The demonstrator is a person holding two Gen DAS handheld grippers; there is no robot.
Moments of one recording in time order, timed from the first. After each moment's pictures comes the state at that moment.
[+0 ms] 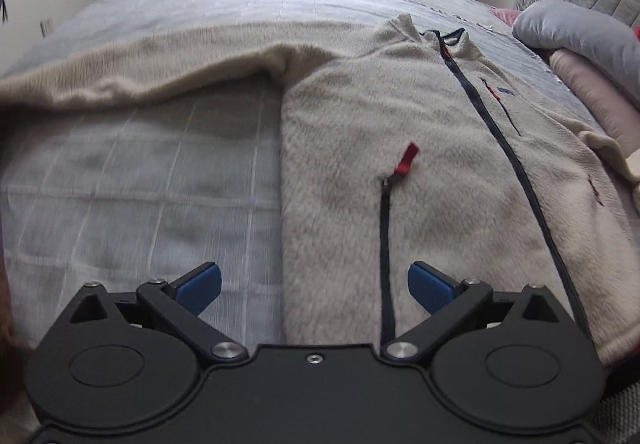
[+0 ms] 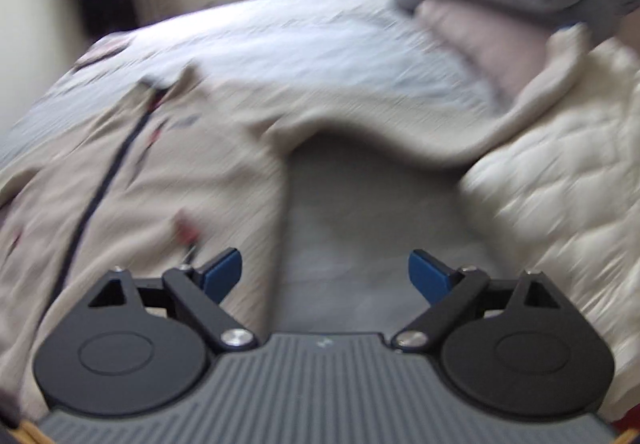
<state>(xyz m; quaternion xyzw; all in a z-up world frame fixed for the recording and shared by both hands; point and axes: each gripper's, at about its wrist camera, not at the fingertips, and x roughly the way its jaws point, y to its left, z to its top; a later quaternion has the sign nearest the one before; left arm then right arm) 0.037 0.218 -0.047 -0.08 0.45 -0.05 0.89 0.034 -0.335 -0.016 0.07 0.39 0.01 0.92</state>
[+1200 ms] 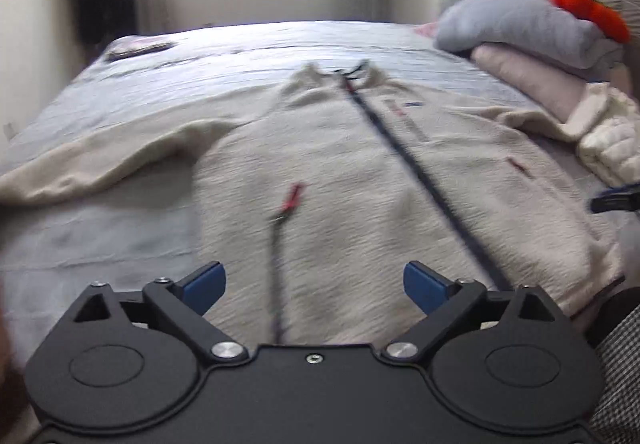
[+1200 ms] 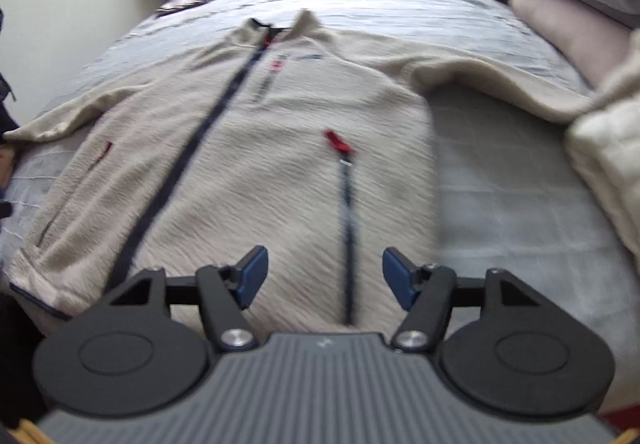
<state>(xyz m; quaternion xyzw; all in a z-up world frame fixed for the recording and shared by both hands) -0.009 0.125 -0.006 0.02 0.35 -0.13 0.93 -0.006 -0.231 -0.026 0.04 0.40 0.10 0.91</state>
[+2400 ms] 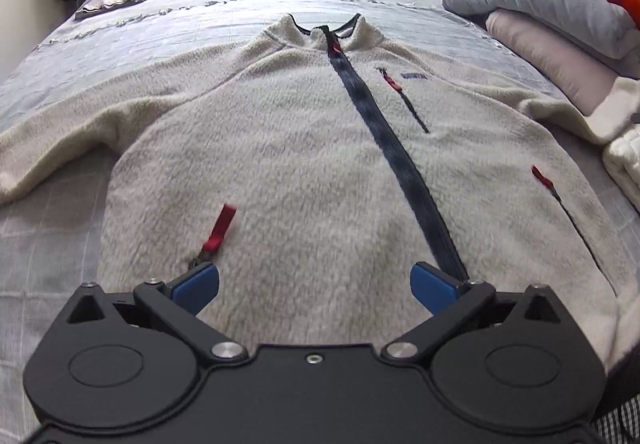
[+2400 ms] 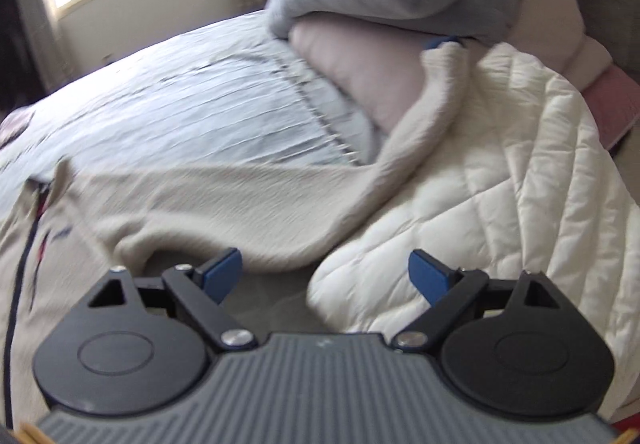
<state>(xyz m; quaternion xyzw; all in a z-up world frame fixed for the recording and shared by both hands) 0.097 0.072 -0.025 0.01 0.42 -0.11 0.90 0.113 -0.486 0.009 0.14 0.34 -0.17 0.91</state>
